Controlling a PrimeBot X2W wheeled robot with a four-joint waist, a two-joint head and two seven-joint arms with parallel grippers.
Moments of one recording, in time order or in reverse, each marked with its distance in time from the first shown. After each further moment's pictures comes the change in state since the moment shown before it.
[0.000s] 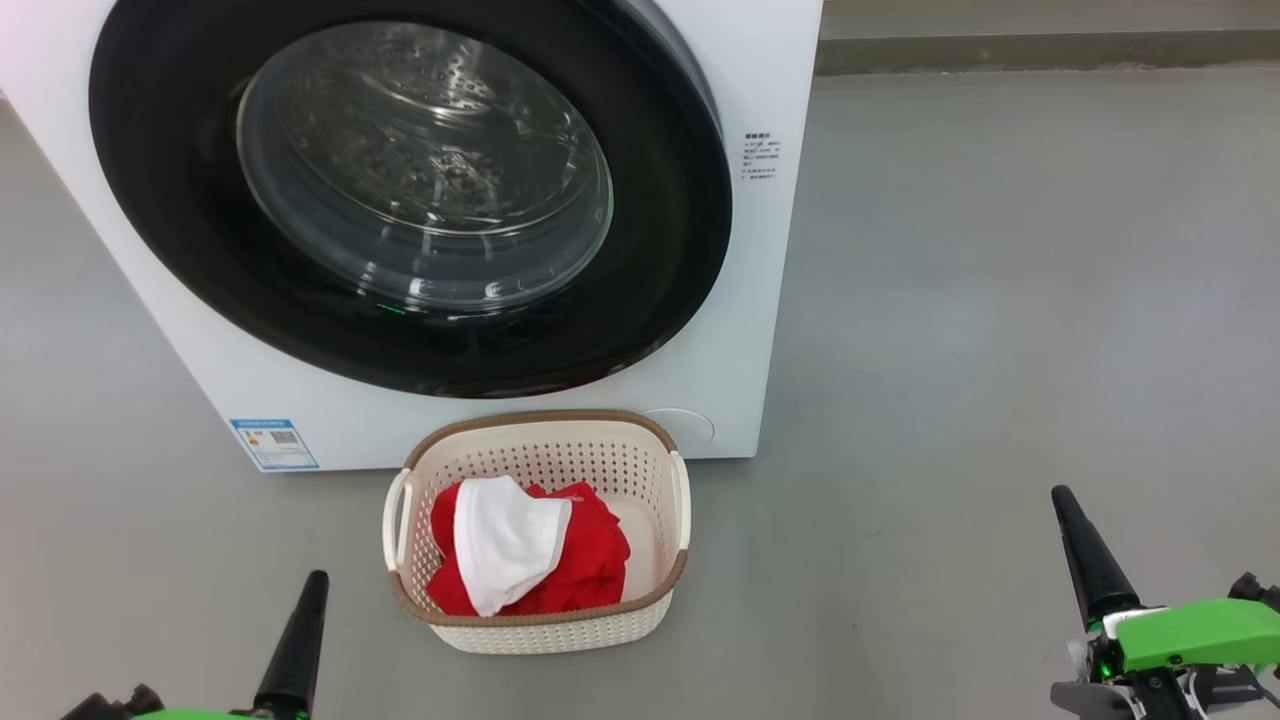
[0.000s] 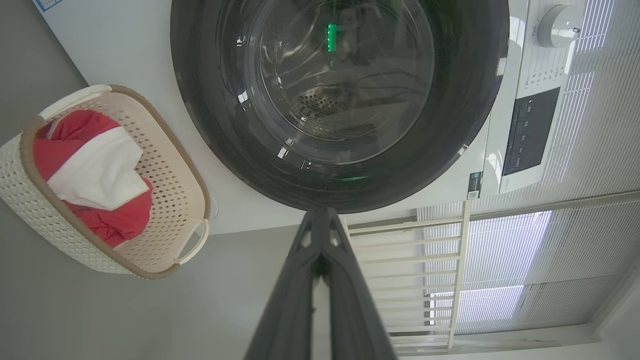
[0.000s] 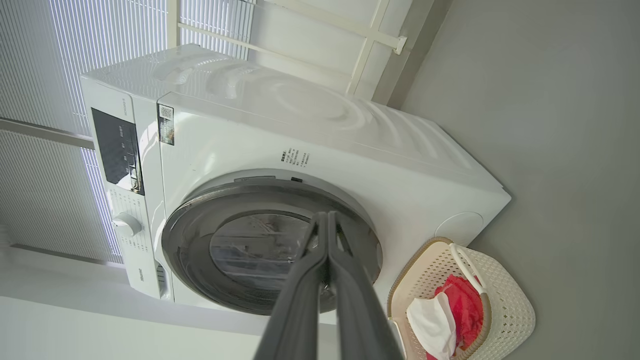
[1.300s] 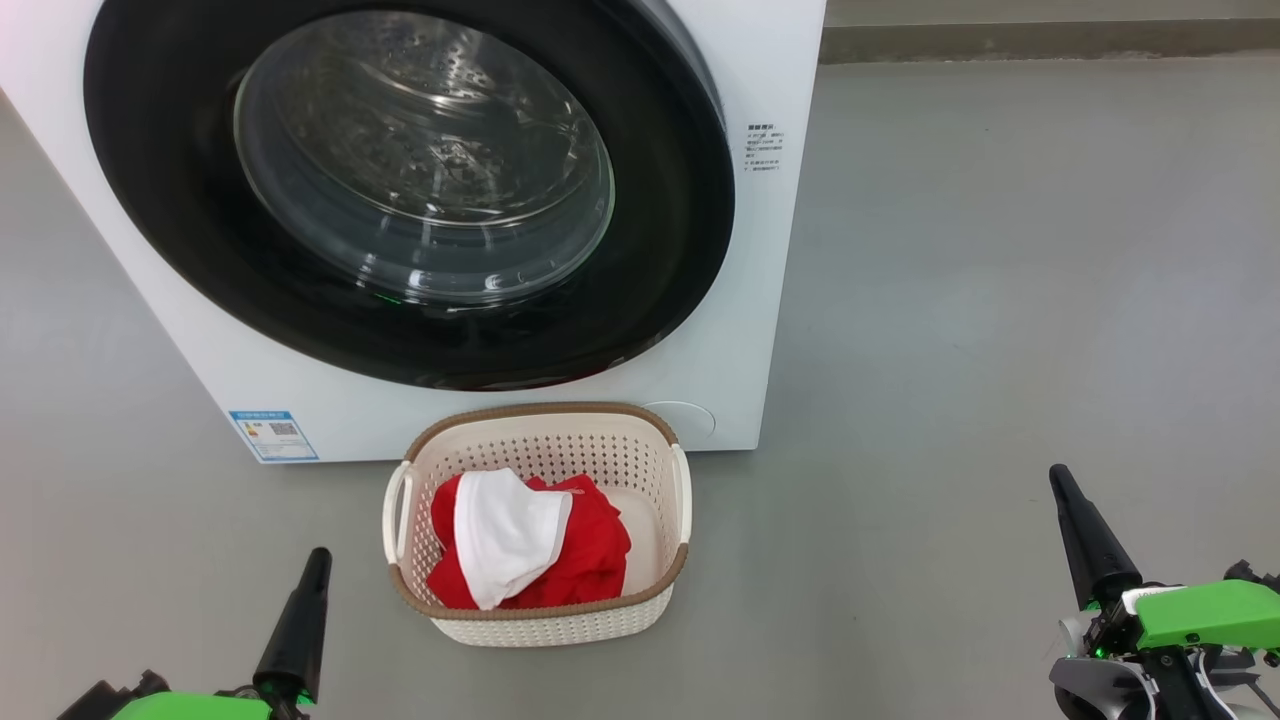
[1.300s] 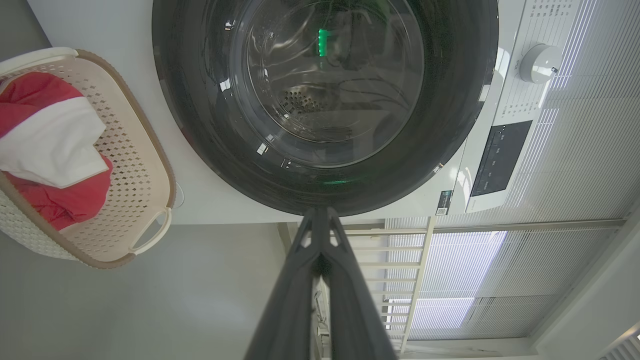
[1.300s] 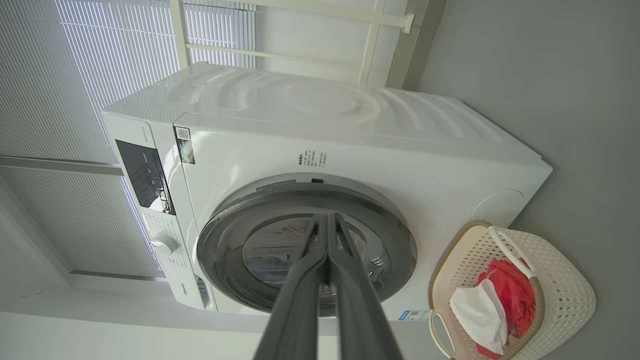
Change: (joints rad) left arm -0.046 -0.014 0.013 0.029 -0.146 -0.016 0.040; right arm -0.041 -0.005 -0.004 0.018 0.176 0.000 0.044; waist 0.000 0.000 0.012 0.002
